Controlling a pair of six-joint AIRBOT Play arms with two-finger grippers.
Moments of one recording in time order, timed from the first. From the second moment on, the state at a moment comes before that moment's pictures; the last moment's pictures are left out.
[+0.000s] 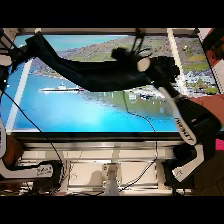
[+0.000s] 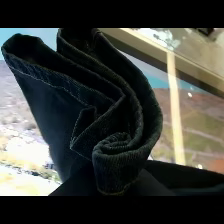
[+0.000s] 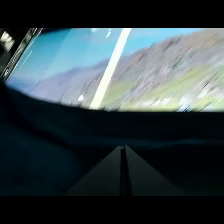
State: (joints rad) left arm 0.17 -1.44 1.42 0.79 -0.50 -1.20; right arm 0.46 -1.80 1.65 -0.90 0.31 1.41
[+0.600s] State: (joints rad) left arm -0.02 -1.37 1.42 0.78 -0.56 -1.17; right arm 0.67 -2.10 1.87 -0.86 0.56 1.78
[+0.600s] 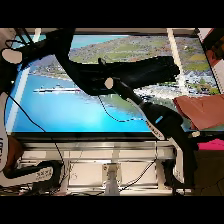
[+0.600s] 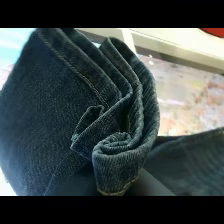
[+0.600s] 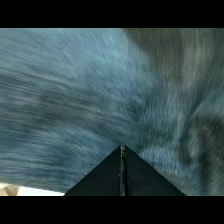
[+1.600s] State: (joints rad) left arm -0.32 -1.58 1.42 0.78 -0.56 -1.17; right arm 0.33 -2.06 2.02 -0.91 0.77 1.77
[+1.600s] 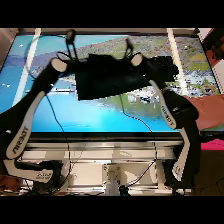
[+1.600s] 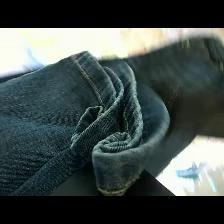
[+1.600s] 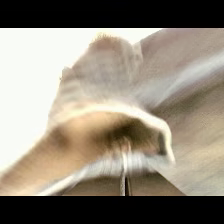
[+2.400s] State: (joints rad) left arm -0.44 -1.75 1.42 0.75 -0.56 -1.17; right arm 0.25 -1.77 2.02 -1.15 1.09 1.51
